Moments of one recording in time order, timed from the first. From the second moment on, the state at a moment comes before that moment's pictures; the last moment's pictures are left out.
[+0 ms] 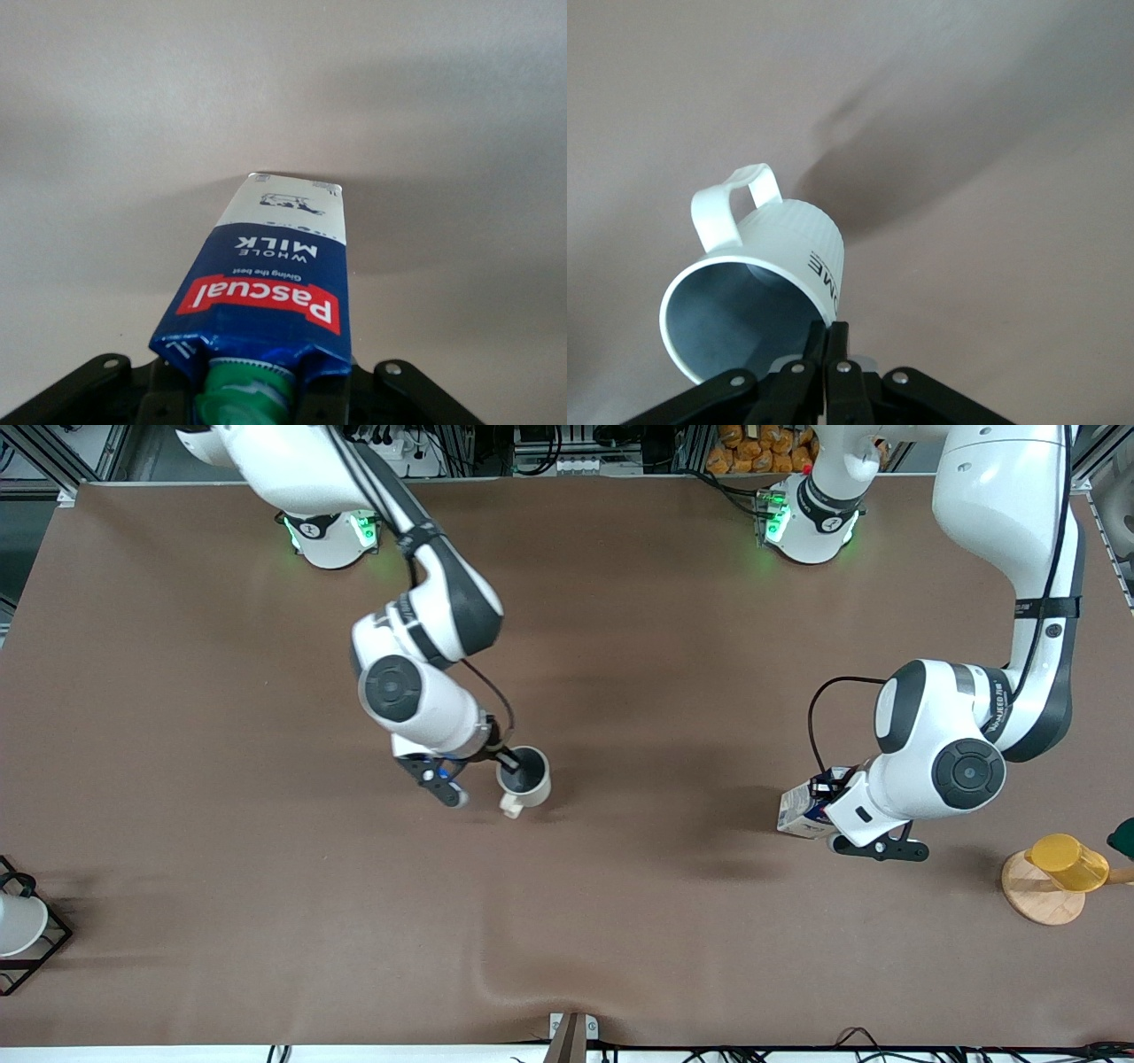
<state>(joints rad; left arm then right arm) -0.17 0.53 0.00 -1.56 0.03 1.92 -0.08 0.64 0.59 -0.06 -1.52 0.31 2.12 1.15</state>
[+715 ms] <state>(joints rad) -0.17 0.46 -0.03 -1.53 0.03 1.88 -0.11 0.70 0.69 -0.06 -1.45 0.31 2.20 1.23</state>
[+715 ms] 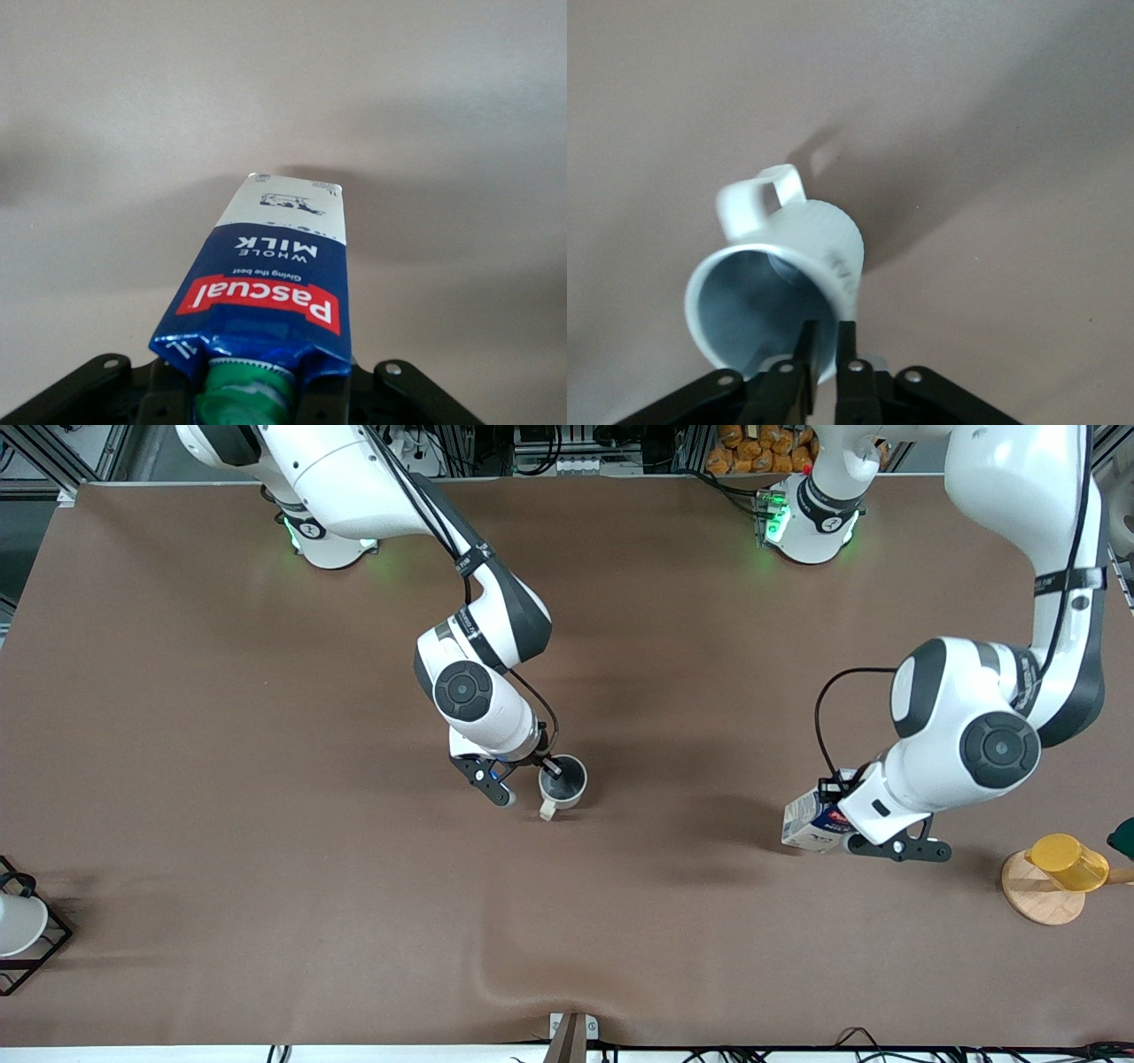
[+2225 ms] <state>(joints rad) -0.54 0.61 -0.33 -1.34 0.03 1.73 -0.84 0.29 0.53 -0.12 -1.29 0.06 1.64 0.38</state>
